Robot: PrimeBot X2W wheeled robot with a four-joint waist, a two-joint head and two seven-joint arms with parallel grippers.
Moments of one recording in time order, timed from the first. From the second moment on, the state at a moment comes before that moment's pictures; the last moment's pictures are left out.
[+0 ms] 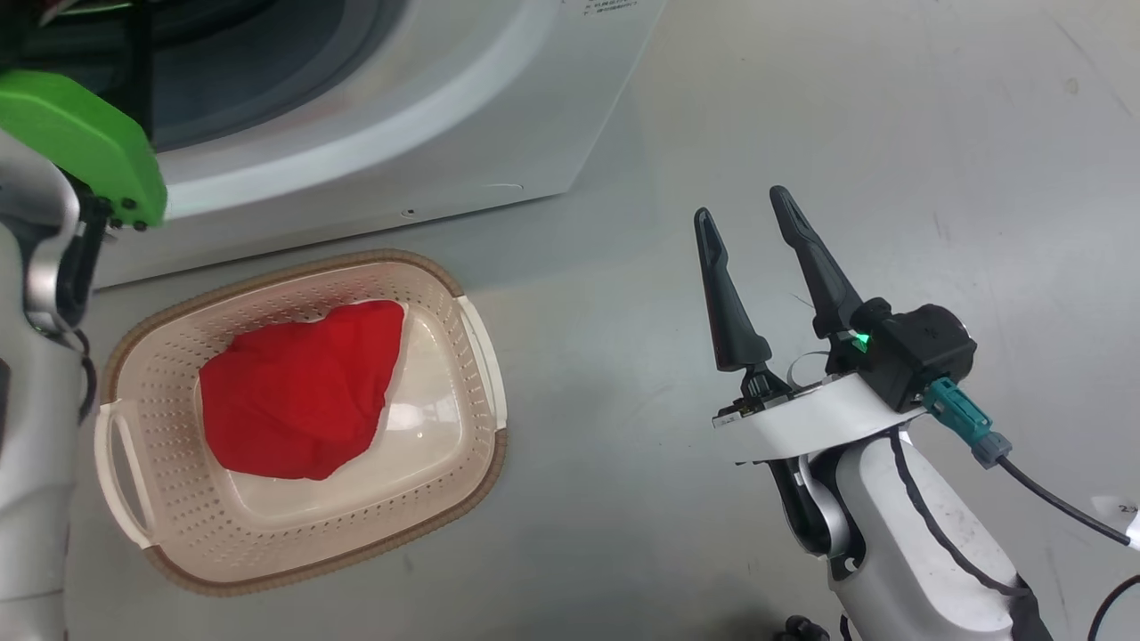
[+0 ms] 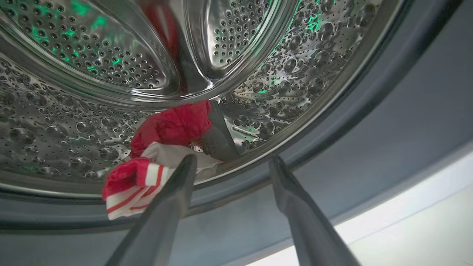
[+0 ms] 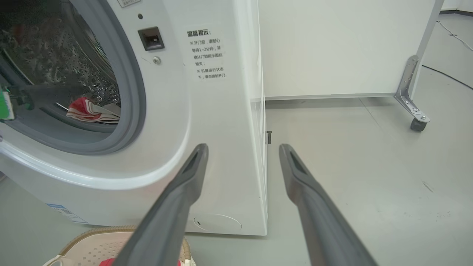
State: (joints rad) left arm -0.79 0.26 -0.13 0.33 -0.31 -0.05 0.25; right arm -0.31 -0.05 0.45 0.04 0.38 -0.10 -0.26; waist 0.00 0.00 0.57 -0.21
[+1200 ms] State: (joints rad) left arm -1.09 0.48 -0.09 0.70 -0.20 -0.05 0.44; right arm -0.38 -0.05 0.52 0.02 0.45 -0.12 -0.26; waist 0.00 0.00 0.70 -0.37
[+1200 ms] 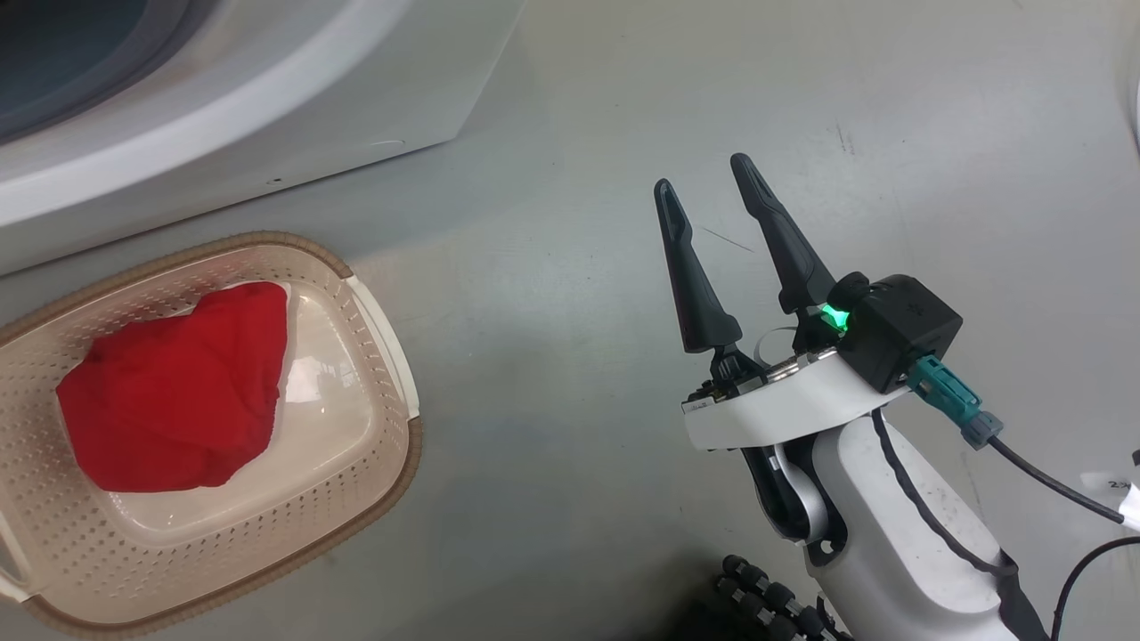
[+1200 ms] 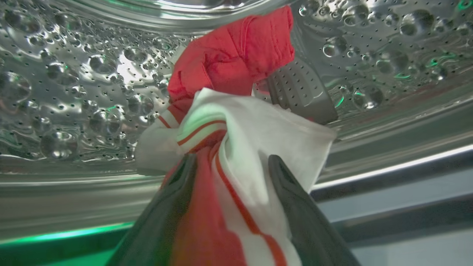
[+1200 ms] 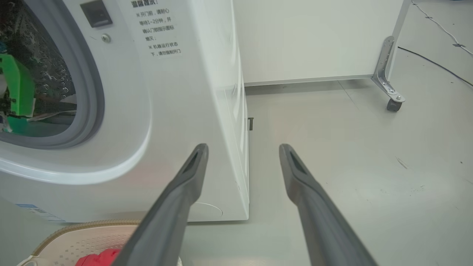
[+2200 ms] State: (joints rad) left arm -1.14 0.35 -0.07 0.75 -0.27 -0.04 0.28; right arm -0.40 -0.05 0.50 0.05 0.43 -0.13 -0.26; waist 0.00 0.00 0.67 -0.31
